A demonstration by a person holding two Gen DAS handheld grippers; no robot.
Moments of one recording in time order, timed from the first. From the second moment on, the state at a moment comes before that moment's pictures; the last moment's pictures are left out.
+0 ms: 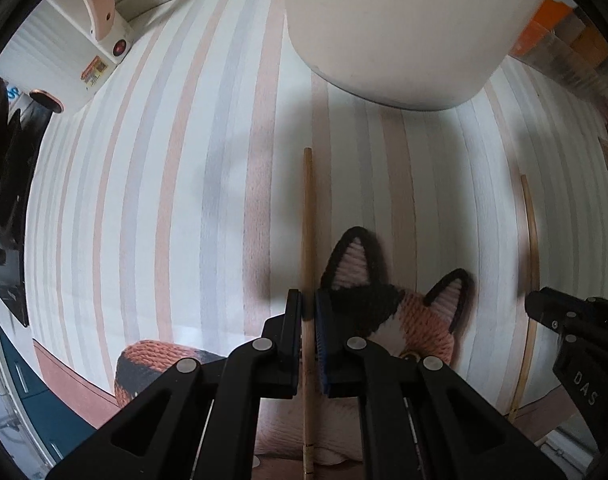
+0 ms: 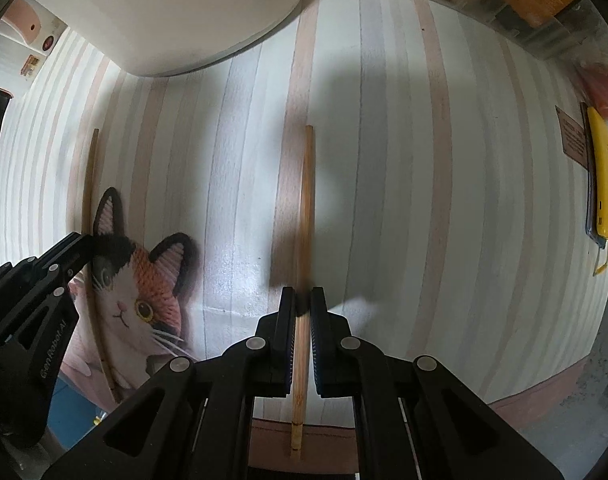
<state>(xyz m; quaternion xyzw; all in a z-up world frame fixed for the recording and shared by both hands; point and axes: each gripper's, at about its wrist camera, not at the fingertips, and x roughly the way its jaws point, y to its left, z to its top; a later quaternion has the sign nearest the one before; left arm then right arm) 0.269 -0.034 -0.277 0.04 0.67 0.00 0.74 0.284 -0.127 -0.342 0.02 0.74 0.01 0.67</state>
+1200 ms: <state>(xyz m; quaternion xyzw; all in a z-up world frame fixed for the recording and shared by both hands) 0.234 -0.025 -0.224 0.02 0.60 0.04 0.79 0.282 -0.179 -0.281 0.05 0.66 -0.02 0.75</state>
